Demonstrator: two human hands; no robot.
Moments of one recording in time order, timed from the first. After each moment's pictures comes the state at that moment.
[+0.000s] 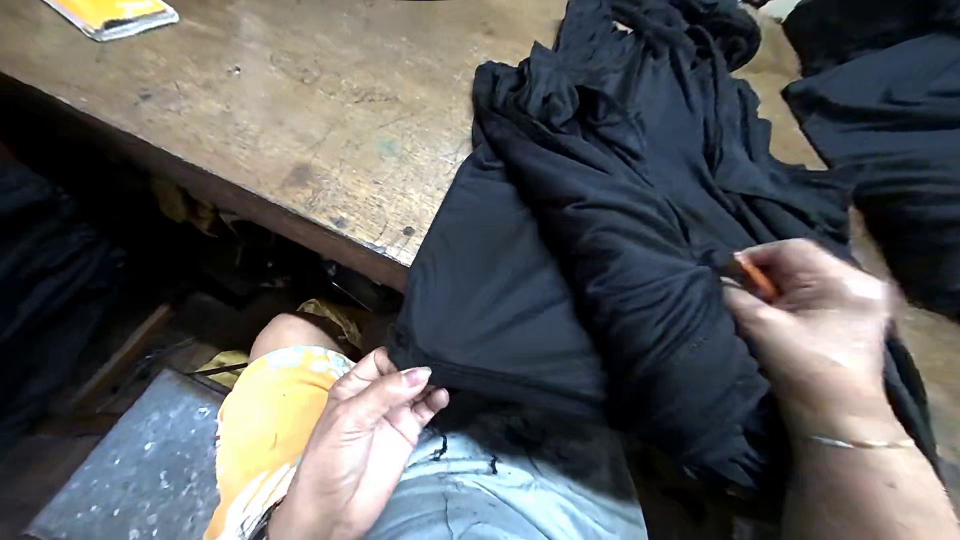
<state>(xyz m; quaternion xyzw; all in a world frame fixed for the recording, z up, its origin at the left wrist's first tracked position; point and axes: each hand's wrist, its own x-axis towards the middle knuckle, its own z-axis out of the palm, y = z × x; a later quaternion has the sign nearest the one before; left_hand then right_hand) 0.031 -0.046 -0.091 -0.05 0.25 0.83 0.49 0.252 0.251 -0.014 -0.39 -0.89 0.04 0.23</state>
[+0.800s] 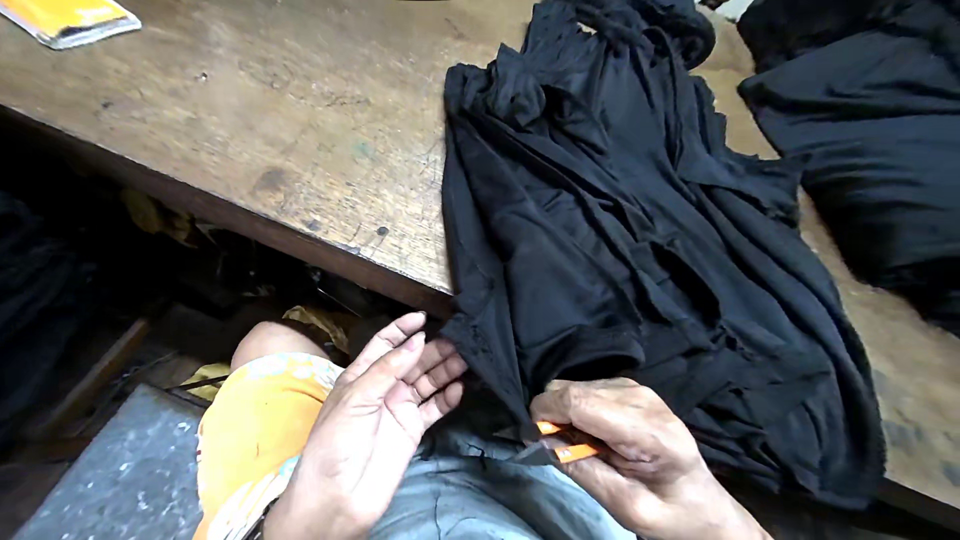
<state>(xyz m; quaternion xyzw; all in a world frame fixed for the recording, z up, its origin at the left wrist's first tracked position) 0.033 -0.027 -0.073 -0.04 0.29 0.78 0.55 0.220 0.131 -0.045 0.00 -0.90 0.39 0.20</state>
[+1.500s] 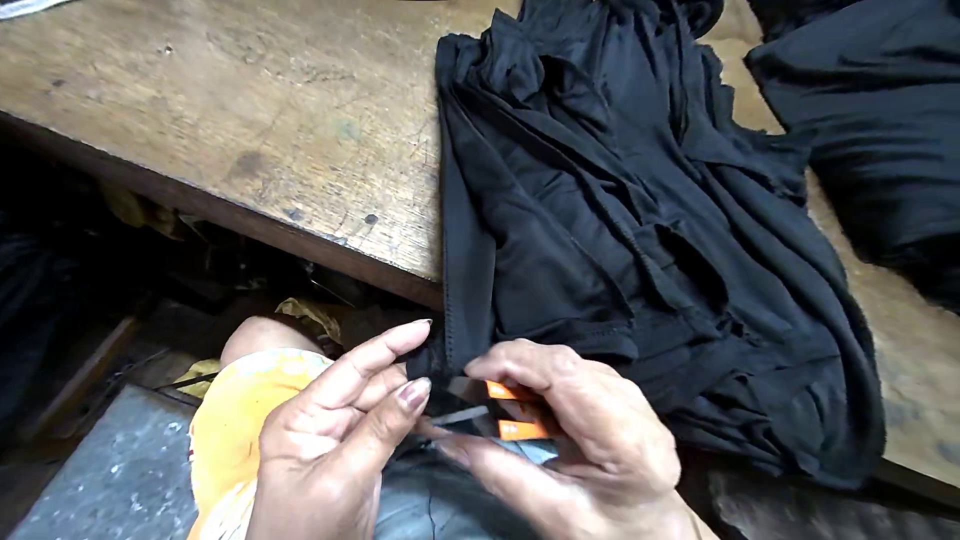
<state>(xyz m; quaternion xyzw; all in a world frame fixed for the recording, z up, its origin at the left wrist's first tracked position) 0.042 -0.052 -0.046 0.20 0.46 0.78 0.37 0.167 0.088 -0.029 -0.05 -0.87 0.37 0.33</state>
